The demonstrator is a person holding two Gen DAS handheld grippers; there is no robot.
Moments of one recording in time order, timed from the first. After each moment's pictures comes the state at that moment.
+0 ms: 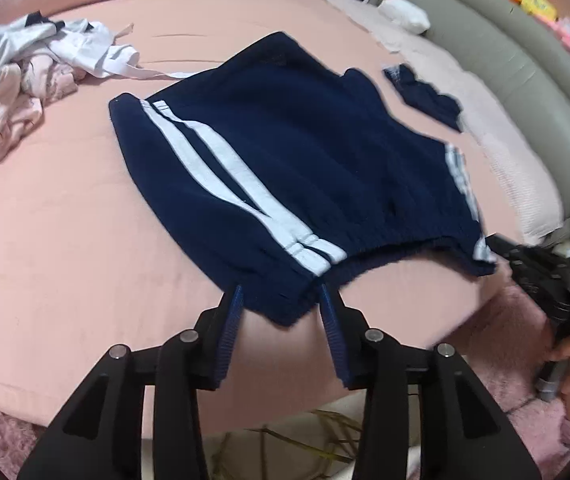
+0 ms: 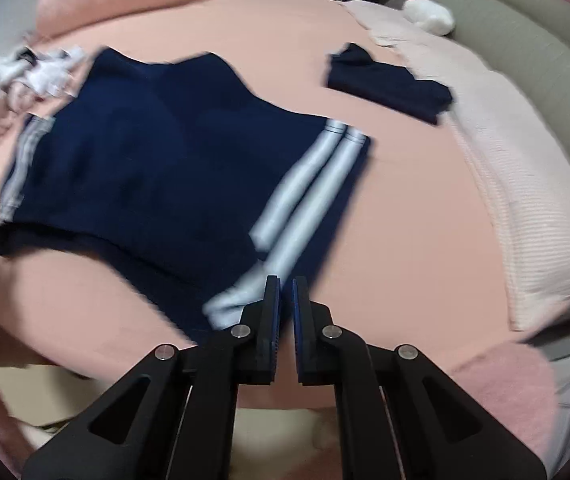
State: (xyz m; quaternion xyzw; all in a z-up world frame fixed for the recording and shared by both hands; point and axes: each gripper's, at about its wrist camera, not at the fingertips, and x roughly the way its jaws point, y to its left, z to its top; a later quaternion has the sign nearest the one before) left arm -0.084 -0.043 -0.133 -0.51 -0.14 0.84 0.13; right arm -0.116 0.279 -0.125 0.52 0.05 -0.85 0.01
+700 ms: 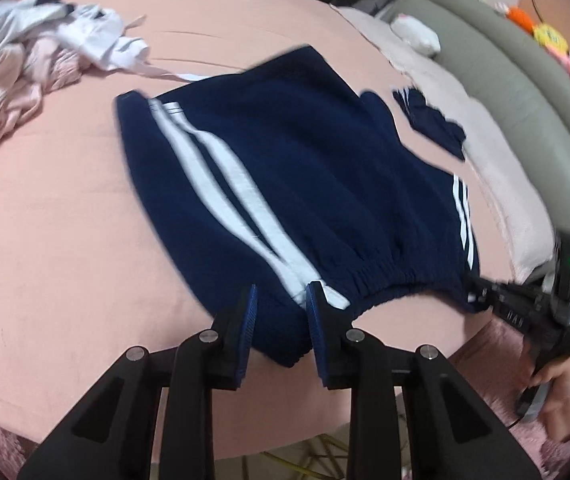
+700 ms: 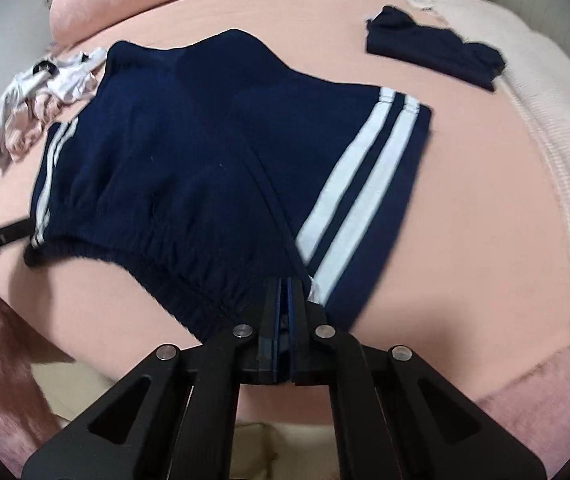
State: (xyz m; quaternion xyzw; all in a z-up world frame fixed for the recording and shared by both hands) left arm -0.104 -0.050 -0.151 -0.52 -0.17 0.83 0.11; right arm -0.127 0.270 -0.142 0.55 0.03 -0.83 0.08
